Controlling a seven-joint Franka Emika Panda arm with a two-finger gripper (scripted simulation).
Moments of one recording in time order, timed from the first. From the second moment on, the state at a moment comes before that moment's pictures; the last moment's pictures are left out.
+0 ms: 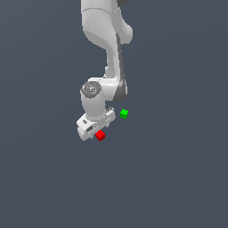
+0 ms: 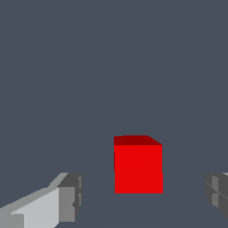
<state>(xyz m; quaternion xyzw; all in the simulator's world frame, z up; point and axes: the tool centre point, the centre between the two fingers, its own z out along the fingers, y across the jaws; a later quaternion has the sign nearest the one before) -0.009 -0.077 0.068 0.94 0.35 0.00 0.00</state>
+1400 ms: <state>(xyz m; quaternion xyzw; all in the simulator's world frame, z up) -0.009 -0.077 0.021 0.93 0.36 0.00 0.00</state>
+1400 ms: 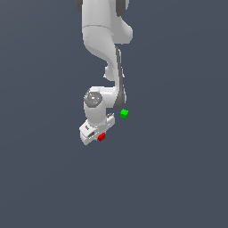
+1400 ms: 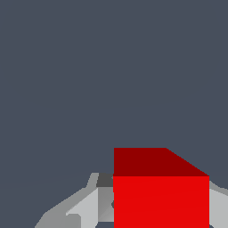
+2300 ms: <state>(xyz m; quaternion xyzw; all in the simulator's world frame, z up) -0.009 -0.077 0.108 0.93 0.36 0.00 0.00</state>
